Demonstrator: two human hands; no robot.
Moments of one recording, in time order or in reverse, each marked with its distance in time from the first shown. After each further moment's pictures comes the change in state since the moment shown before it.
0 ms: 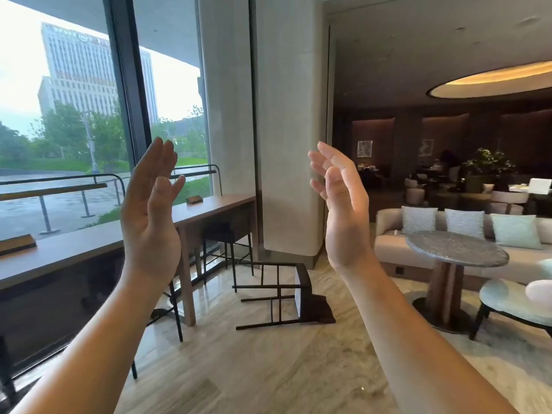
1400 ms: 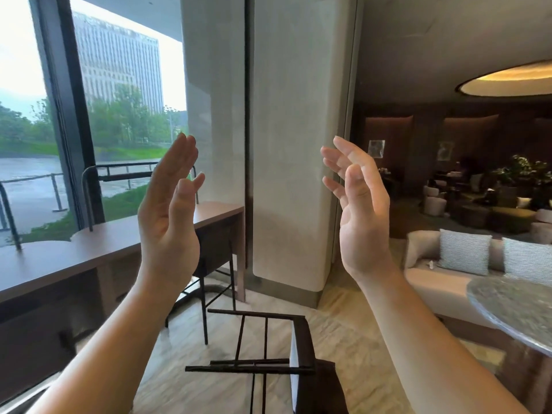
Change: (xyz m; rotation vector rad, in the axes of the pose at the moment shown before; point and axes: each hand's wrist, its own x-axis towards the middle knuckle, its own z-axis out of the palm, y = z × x) left_hand 0.239 -0.761 0.211 0.043 -0.055 0.045; right_hand 0.440 0.692 -0.003 -0.055 -0.016 -0.011
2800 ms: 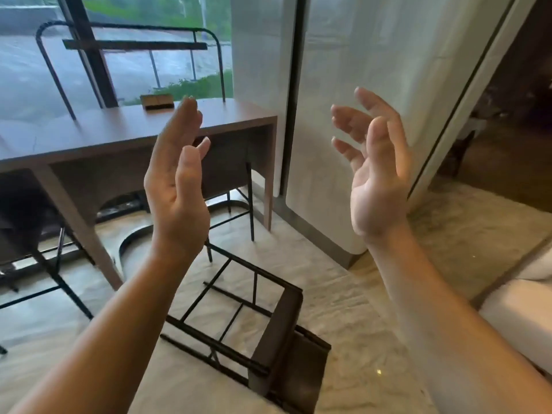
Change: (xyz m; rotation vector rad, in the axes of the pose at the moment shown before) left_hand -0.011 -0.582 0.363 0.458 0.228 -0.238; right_hand 0.279 0.677 -0.169 0.380 -0.280 0.234
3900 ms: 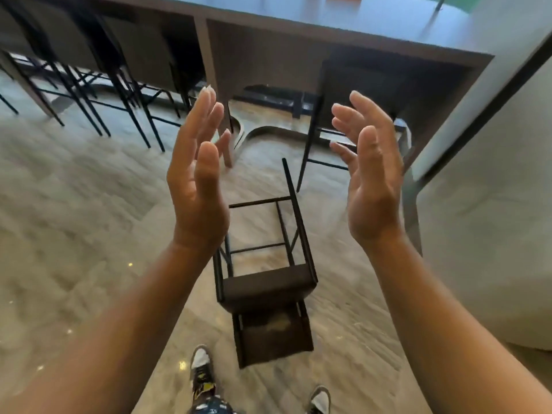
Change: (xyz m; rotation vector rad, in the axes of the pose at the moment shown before) left_hand -0.074 -0.189 0.259 0.664 0.575 -0.173; right_hand 0.123 0.343 -0.108 0.458 -0.752 0.309
